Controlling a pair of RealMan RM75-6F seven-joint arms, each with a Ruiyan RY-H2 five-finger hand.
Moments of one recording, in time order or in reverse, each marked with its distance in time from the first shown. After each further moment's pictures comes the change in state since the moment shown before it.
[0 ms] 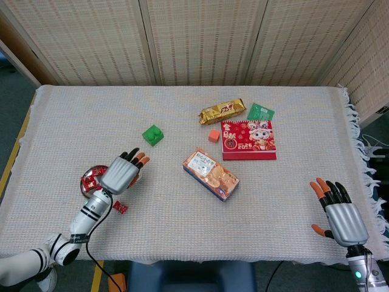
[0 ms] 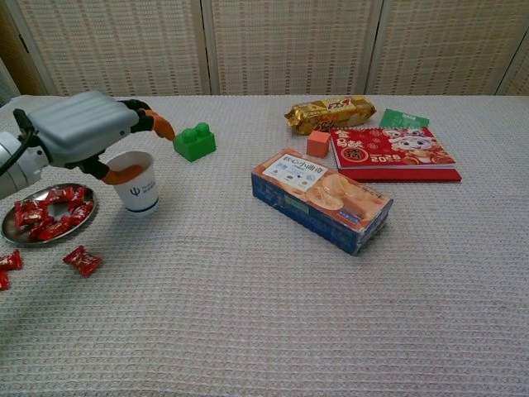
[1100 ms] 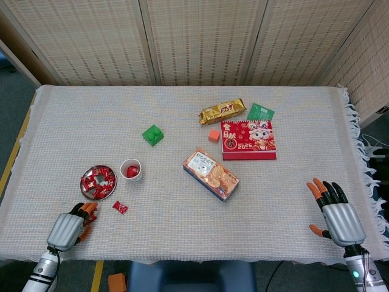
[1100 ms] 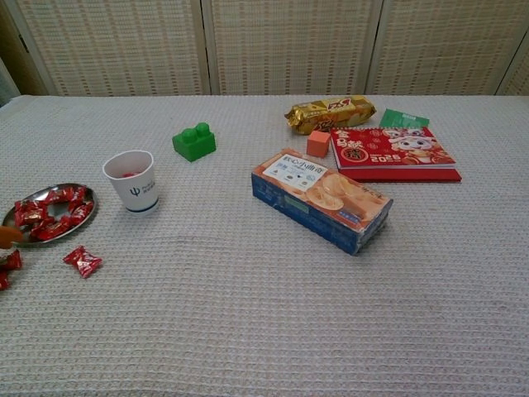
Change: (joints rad) left arm 0.466 0.040 0.254 0.054 0.013 0.274 -0.221; right arm 0.007 -0.007 -0.003 0.000 -0.004 -0.012 -0.010
